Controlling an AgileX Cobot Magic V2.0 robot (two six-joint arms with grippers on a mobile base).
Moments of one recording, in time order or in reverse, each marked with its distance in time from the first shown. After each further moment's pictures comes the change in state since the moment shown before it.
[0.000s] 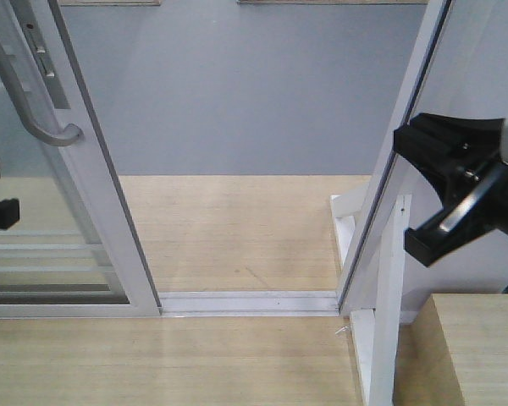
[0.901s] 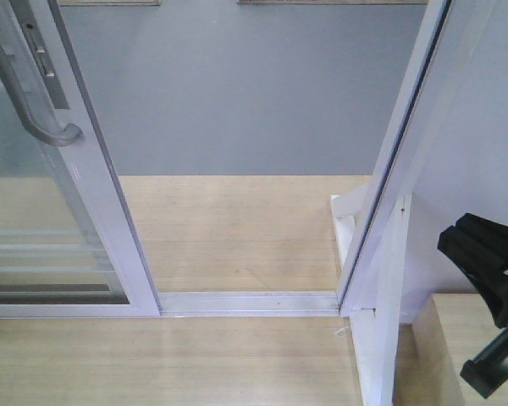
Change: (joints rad) left arm -0.034 -0.691 0.210 -0.292 0.232 0.180; right arm 0.000 -0.330 0.255 0.000 0.055 0.009
